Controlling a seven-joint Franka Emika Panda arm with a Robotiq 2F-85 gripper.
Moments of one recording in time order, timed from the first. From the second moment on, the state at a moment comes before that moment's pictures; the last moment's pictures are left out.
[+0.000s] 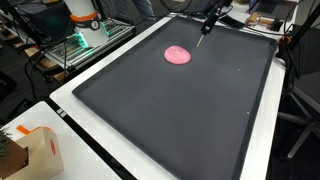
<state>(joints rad) 0.41 0.64 0.09 -1.49 -0.34 1.76 0.25</state>
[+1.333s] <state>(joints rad) 0.45 0.51 0.09 -1.66 -0.34 1.64 0.61</state>
